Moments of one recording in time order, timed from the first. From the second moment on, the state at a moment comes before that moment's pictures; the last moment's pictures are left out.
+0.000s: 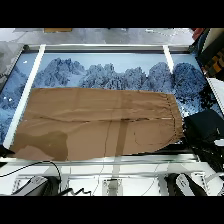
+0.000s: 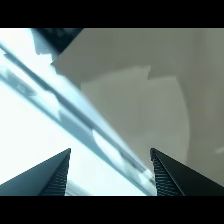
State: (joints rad) left arm 1.26 -1.11 0.77 1.30 -1.27 -1.10; right arm -0.77 -0.92 0.38 -1.04 0.86 1.50
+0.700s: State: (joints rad) left arm 1.33 -1.32 0.69 0.94 -1.02 -0.86; right arm -0.77 -0.92 0.38 -1.05 0.89 1.48
